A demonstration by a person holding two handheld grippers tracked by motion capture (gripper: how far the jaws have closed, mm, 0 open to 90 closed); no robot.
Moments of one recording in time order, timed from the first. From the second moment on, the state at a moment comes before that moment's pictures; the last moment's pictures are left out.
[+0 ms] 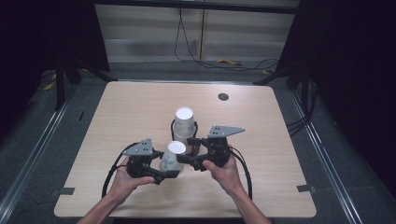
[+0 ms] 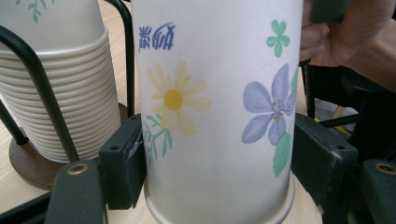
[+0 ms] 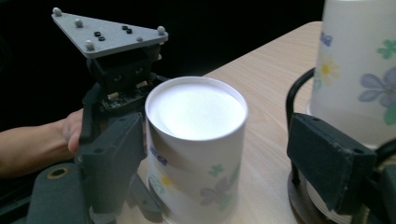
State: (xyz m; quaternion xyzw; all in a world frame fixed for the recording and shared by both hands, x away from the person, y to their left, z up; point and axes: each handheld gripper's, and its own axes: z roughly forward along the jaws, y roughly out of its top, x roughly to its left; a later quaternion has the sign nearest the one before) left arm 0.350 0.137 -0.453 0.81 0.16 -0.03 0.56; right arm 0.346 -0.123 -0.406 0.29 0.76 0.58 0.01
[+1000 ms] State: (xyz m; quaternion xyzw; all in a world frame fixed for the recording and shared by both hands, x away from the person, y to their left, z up) left arm 0.352 0.133 -0.440 0.87 0.15 0.01 0.47; right arm 0.348 -0.145 -0.411 0.28 0.81 0.51 -0.02
